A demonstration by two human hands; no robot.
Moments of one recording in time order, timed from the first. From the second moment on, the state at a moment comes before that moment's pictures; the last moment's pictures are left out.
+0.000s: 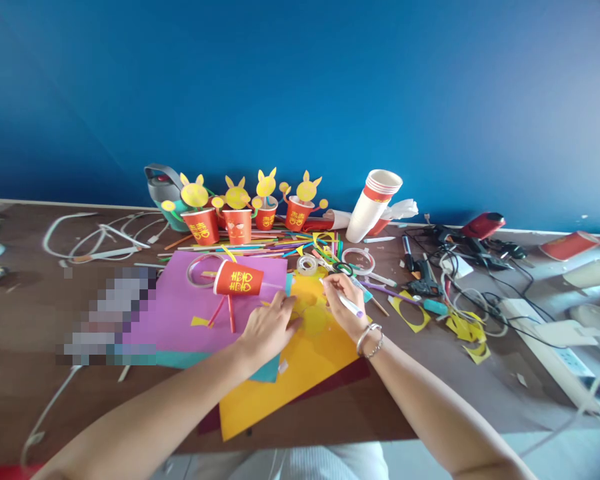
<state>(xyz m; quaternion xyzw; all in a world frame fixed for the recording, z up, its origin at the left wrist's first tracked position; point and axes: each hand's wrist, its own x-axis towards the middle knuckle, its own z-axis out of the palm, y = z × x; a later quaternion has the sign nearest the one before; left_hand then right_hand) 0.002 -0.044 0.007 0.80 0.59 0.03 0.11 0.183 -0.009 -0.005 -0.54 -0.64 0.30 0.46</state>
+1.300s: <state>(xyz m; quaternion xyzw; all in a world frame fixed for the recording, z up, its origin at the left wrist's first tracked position) 0.001 -0.048 0.000 0.86 0.48 0.04 0.13 0.188 -0.002 0.000 -0.47 -0.68 0.36 0.43</state>
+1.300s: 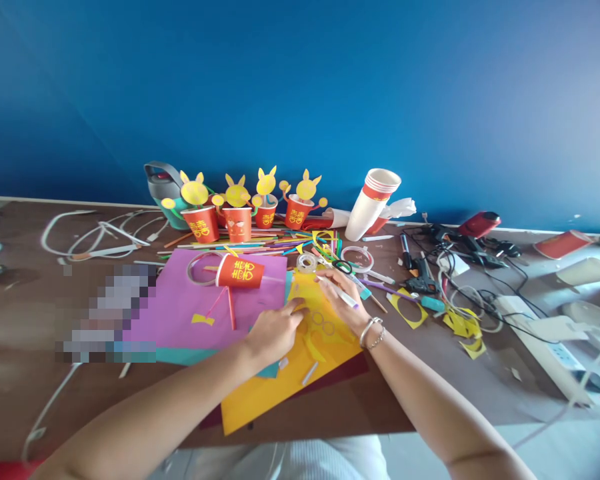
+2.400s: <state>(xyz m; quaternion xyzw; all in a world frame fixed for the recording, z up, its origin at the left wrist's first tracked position) 0.008 -0.056 0.007 0.85 0.51 -0.02 0.11 0.179 0.007 -0.024 -0.55 -0.62 0.39 0.40</state>
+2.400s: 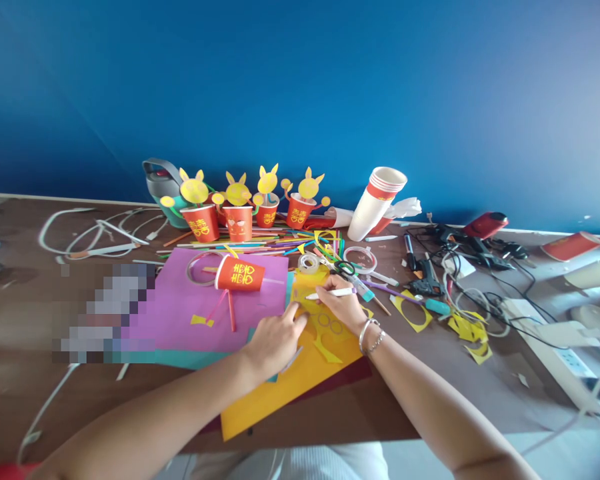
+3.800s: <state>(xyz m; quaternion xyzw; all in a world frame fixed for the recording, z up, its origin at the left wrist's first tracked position) 0.009 -0.056 0.007 0.85 0.51 -0.03 0.12 0.181 0.006 -0.024 -0.54 -0.65 0.37 0.40</state>
